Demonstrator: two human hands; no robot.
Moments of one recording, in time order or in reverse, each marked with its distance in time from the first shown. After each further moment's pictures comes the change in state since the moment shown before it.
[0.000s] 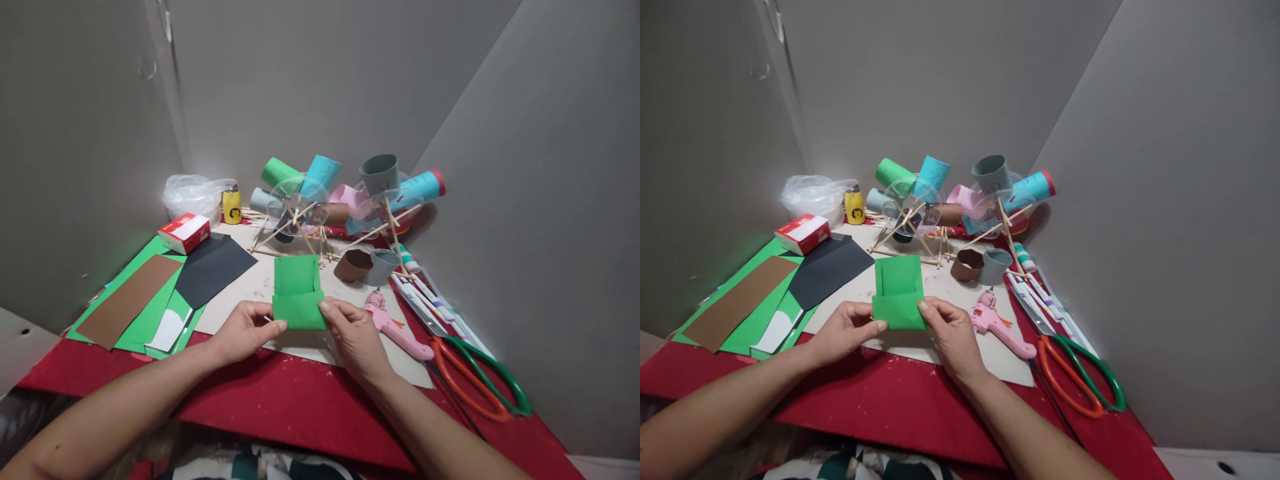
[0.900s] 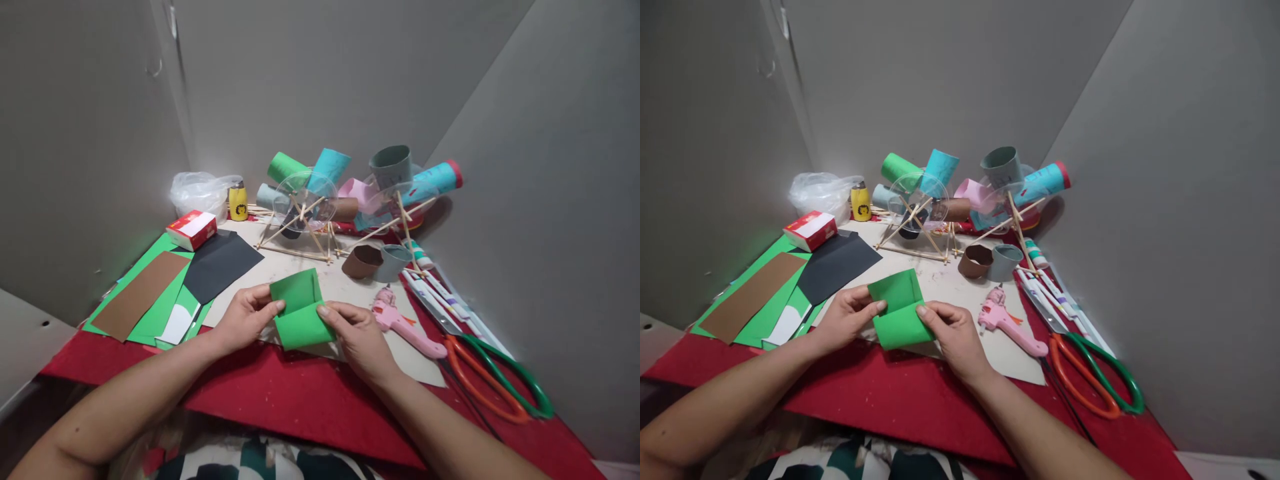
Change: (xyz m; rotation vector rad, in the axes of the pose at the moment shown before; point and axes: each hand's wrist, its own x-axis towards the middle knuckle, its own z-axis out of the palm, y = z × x) left_hand 0.004 0.003 -0.007 -0.142 0.059 0.115; right_hand -0.008 -0.004 0.001 -0.059 -0.115 0.067
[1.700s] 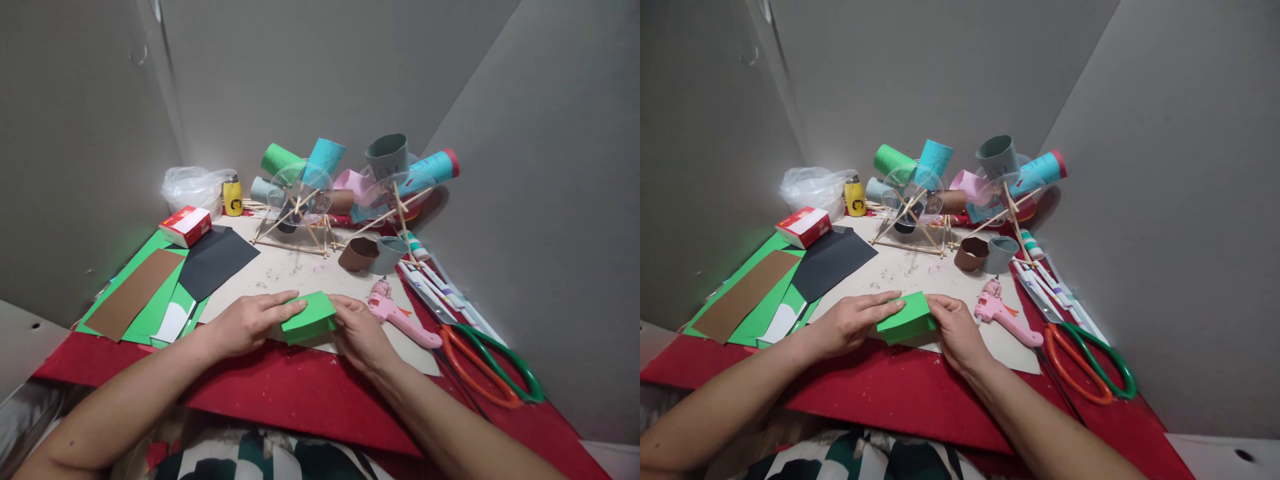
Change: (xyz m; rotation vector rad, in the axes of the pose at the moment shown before) left_hand -0.002 -0.006 -0.018 1.018 -0.334 0.614; right_hand 0.006 0.001 0.000 0.341 0.042 0.203
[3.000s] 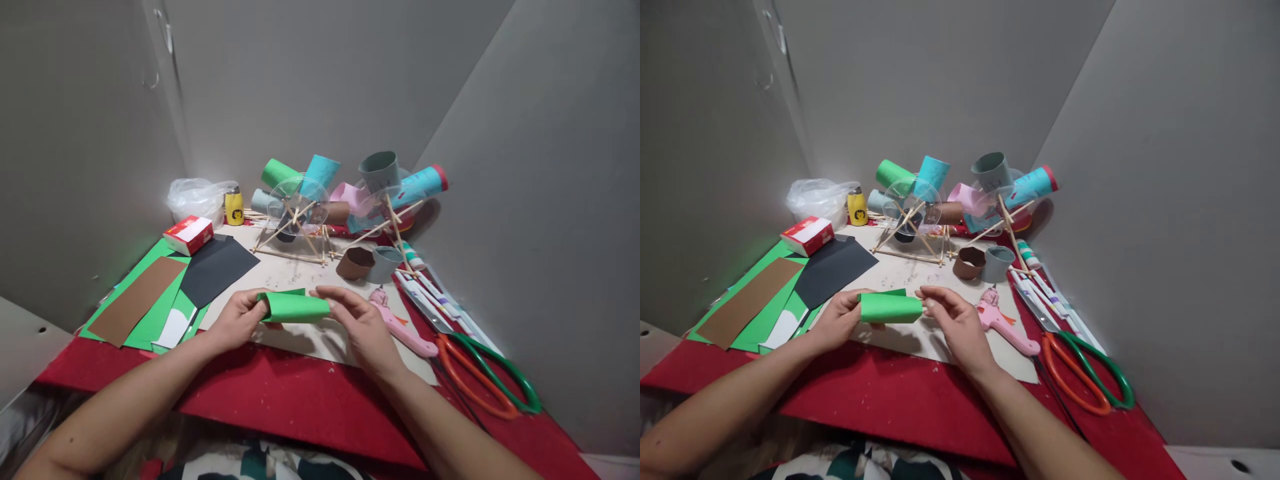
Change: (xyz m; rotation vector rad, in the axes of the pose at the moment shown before) left_hand 0.009 0.008 0.000 -0.758 0.236 -0.618; right_hand -0.005 -0.019 -0.002 -0.241 0.068 -0.227
